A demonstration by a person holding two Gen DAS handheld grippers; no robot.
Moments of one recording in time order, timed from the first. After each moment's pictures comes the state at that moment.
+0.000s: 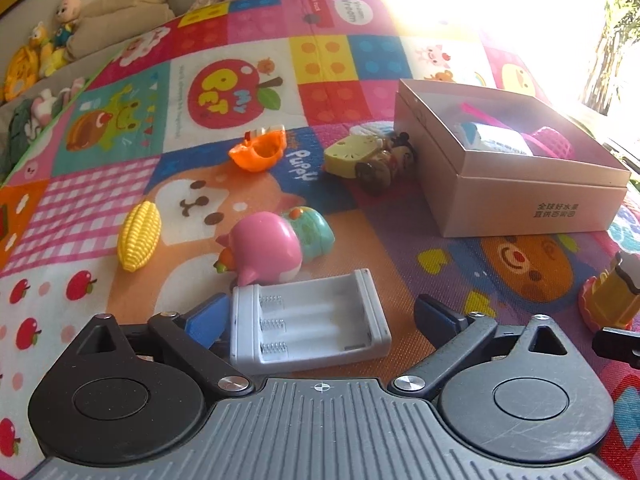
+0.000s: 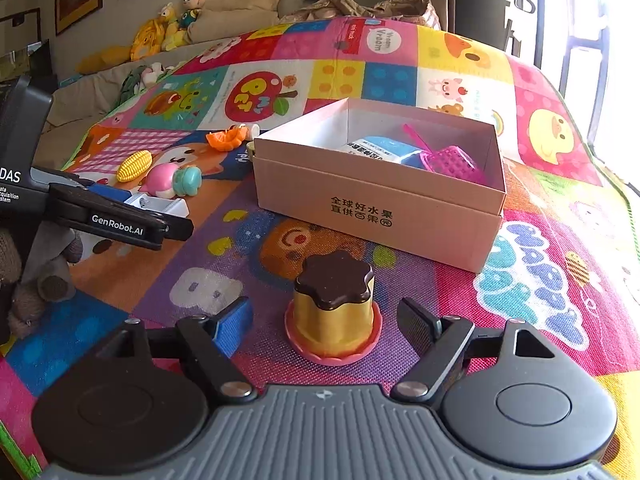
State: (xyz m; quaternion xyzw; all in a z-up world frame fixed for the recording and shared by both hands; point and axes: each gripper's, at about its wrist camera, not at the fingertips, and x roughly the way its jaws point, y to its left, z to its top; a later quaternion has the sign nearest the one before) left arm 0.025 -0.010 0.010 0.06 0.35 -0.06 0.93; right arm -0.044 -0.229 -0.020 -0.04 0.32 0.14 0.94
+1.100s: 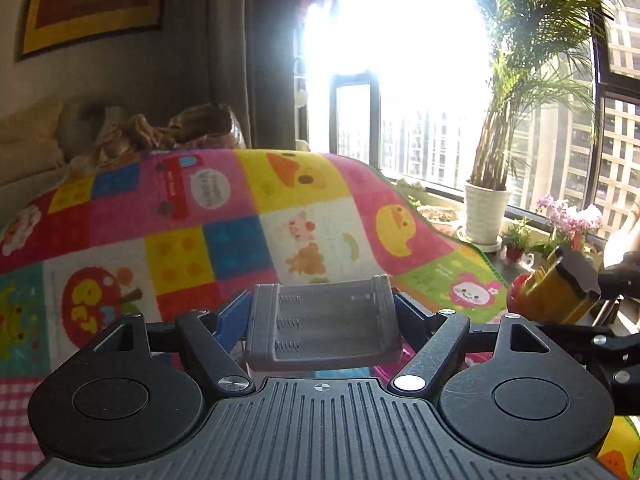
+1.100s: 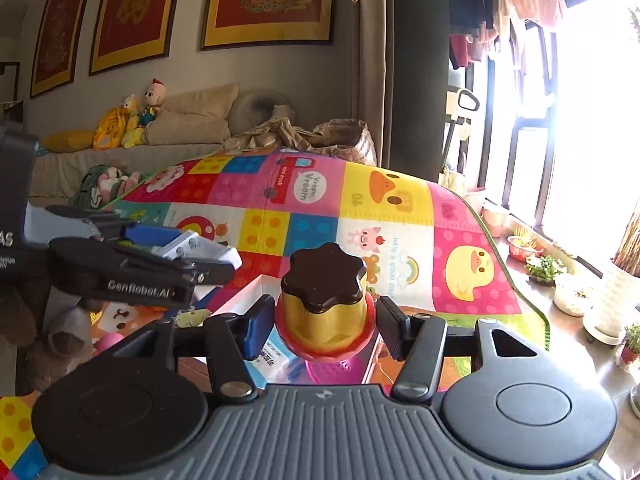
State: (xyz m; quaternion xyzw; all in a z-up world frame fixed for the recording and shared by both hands) left arm 0.104 -0.123 0.137 0.05 0.20 -0.23 0.95; right arm -0.018 -0.290 0.117 -0.04 0.18 0.08 0.98
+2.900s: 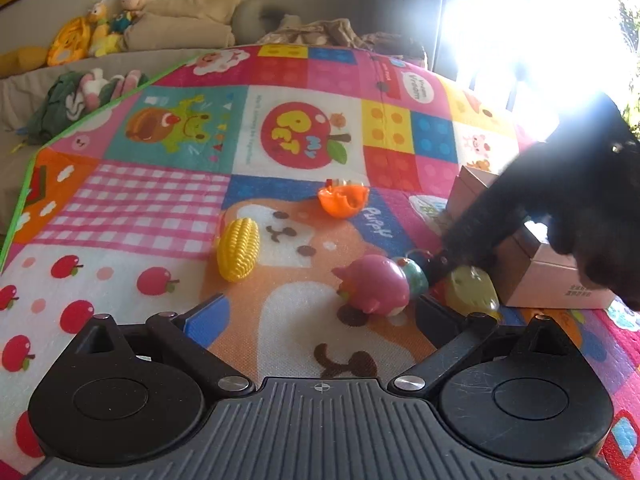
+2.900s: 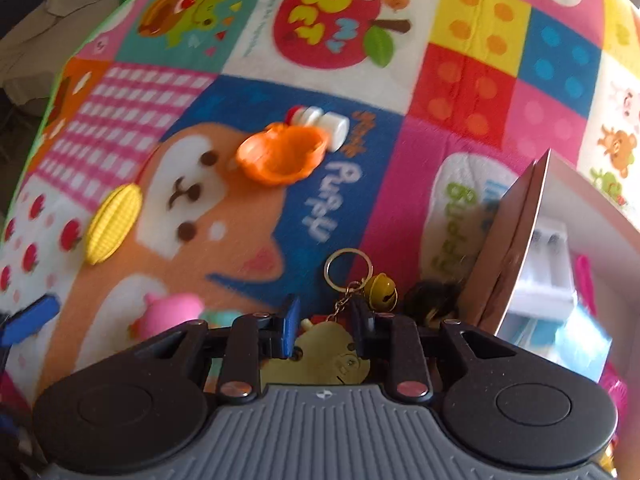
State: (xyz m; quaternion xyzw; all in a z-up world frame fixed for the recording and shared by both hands) left arm 0.007 0.076 0.018 -0.06 0.27 -0.04 0.96; right arm 0.180 -0.063 0.008 -0.11 0.54 0.22 0.81
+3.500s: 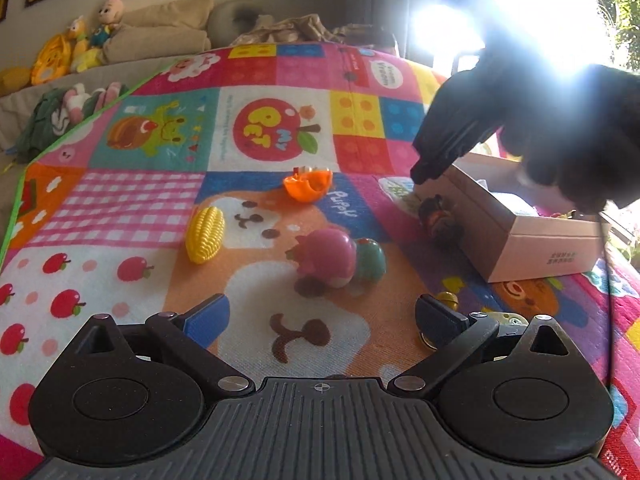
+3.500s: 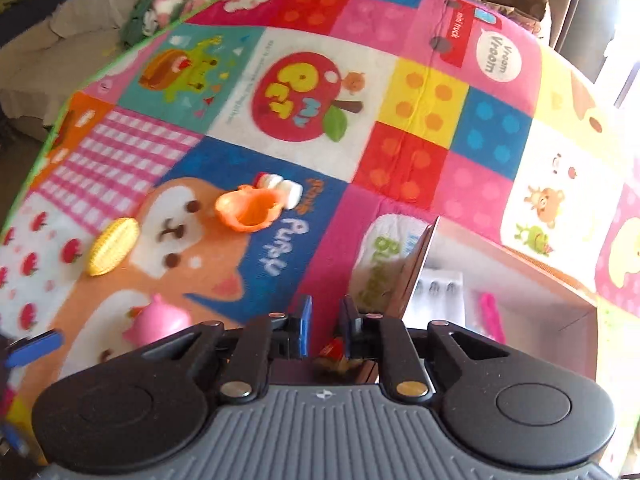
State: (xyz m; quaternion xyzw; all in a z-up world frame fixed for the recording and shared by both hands) left arm -0.017 0.046 0.017 -0.02 0.27 -0.06 0.96; right arm 0.174 -0.080 0.053 -0.17 0.44 0.16 0.87
